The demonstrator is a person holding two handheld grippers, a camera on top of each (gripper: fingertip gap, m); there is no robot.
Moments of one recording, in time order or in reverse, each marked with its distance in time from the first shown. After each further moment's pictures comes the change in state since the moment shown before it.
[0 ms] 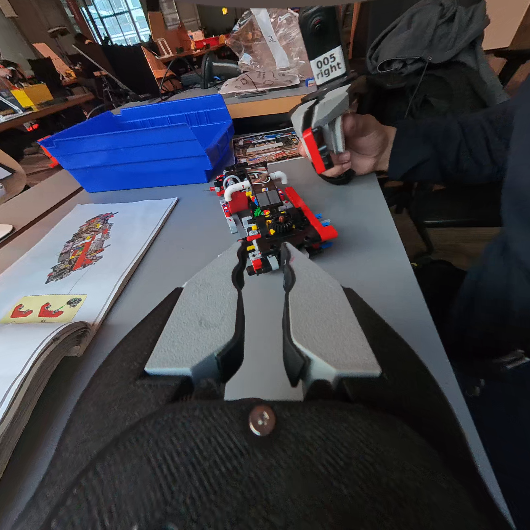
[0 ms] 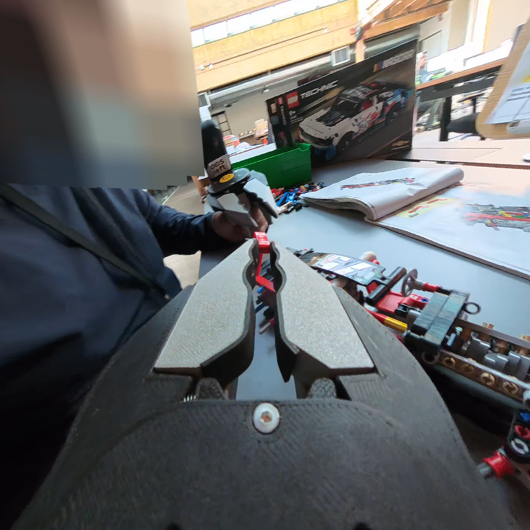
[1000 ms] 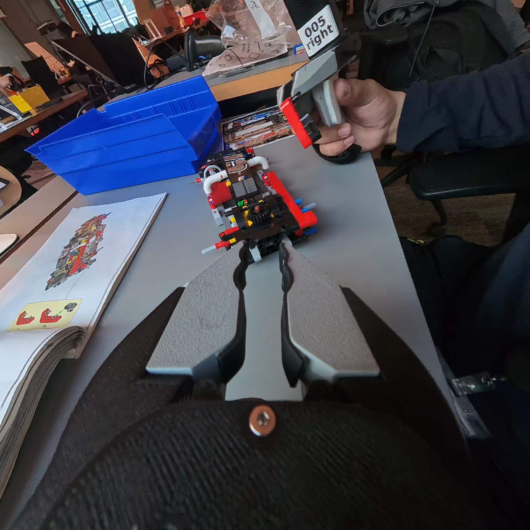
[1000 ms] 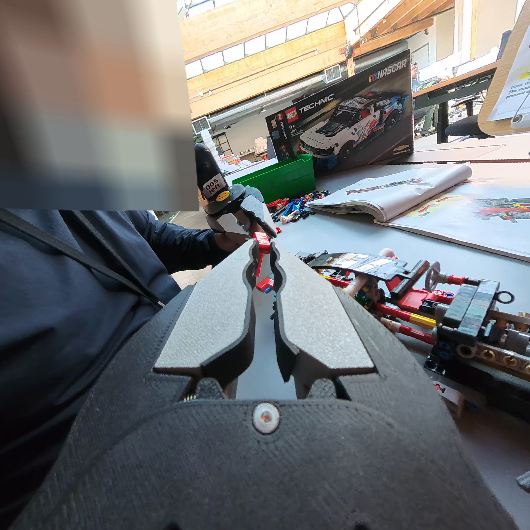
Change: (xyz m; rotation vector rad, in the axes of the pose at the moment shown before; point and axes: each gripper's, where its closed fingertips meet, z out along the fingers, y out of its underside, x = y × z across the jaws) left arm 0.022 0.008 0.003 -0.071 -0.006 0.097; right arm -0.012 -0.002 0.000 0.062 0.013 0.063
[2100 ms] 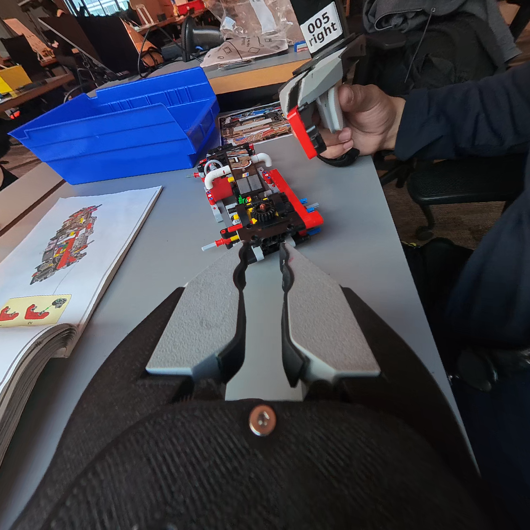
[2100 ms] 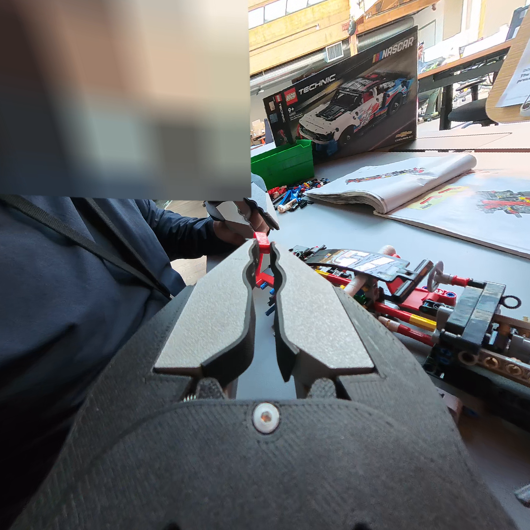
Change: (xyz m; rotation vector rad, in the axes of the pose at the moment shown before) left arm -0.006 0.002 0.003 -0.009 0.026 -0.049; right arm 0.004 0.006 0.008 -0.057 0.008 -0.014
